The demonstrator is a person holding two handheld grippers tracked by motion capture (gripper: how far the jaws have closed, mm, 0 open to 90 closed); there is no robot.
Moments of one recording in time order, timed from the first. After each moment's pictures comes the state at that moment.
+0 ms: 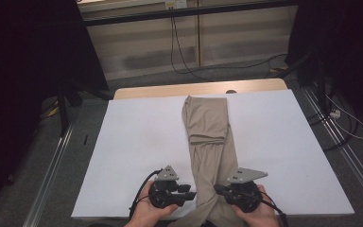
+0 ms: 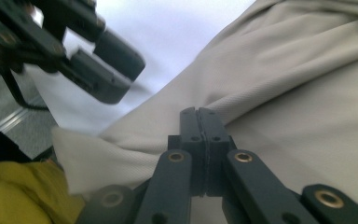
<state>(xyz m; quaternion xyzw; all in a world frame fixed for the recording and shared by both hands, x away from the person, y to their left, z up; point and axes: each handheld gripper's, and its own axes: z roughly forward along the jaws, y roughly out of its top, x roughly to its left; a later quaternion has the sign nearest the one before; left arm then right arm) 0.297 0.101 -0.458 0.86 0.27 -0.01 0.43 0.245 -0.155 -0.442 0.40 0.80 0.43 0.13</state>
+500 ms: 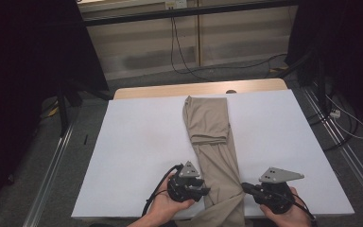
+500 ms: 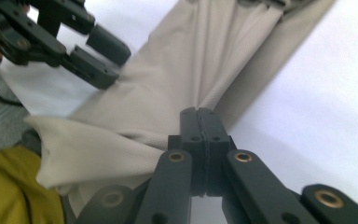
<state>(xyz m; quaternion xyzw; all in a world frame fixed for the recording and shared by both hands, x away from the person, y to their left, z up) 0.307 0.051 -0.461 0.89 0.22 0.03 0.40 0.230 -0.220 -0.437 0.44 0.79 0.40 0.15</state>
